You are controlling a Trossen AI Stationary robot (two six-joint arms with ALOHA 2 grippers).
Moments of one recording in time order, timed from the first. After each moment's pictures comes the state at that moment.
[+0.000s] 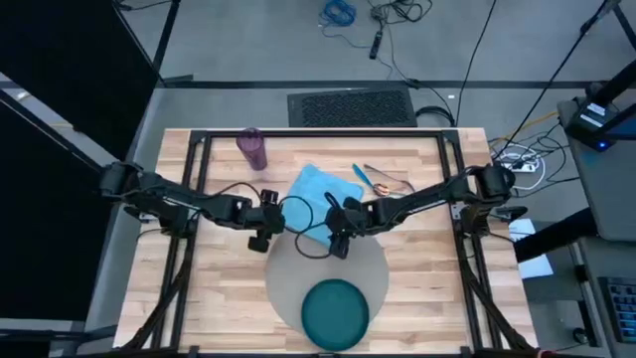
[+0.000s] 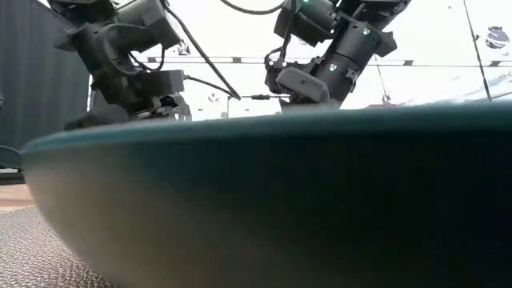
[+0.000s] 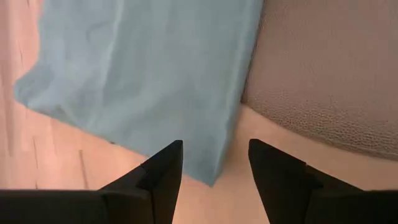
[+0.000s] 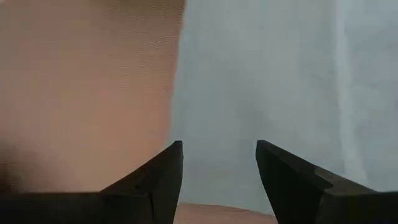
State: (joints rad) left arm -0.10 1.42 0.66 -0.33 -0.27 0.30; right arm 0.10 1.82 1.09 -0.25 0.10 0.44
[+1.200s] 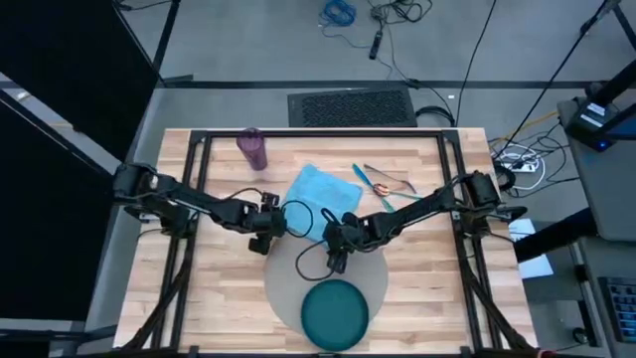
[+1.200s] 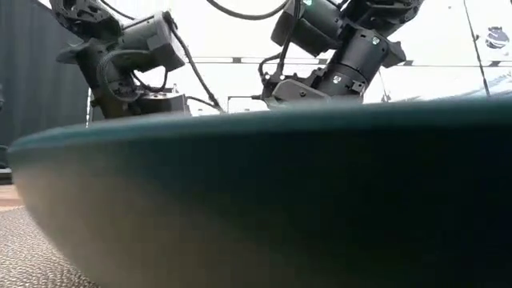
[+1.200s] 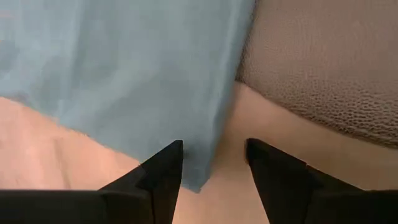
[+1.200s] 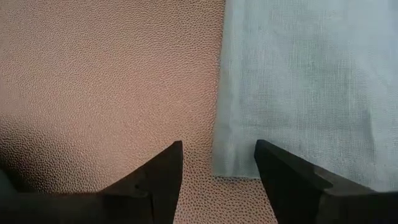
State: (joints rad) left arm -0.09 1.56 0.67 -0.31 -0.31 0.29; right arm 0.18 1.92 1.09 -0.19 0.13 0.55
